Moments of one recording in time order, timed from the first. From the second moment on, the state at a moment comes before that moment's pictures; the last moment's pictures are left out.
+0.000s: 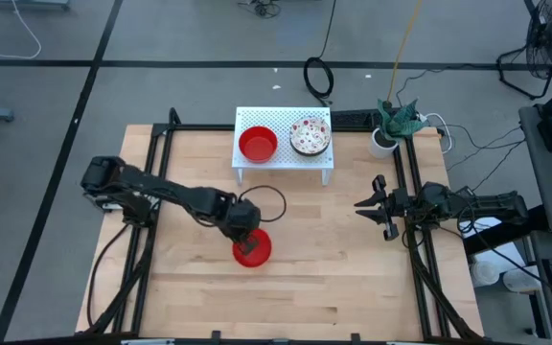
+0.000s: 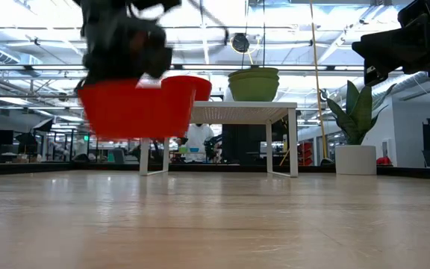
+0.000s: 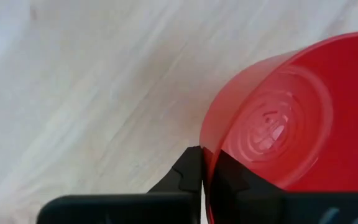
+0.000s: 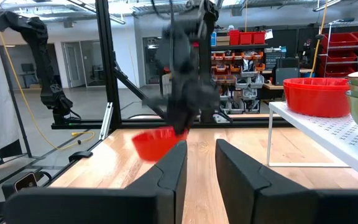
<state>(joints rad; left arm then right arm) -0.16 1.65 1.12 -0.76 0.06 -0.89 0.03 0.08 0.02 0.19 -0.08 0.06</state>
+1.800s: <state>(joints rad) 0.69 1.69 1.81 -1.18 0.30 -0.61 0.03 0.08 0.02 0.19 -0.08 0.06</state>
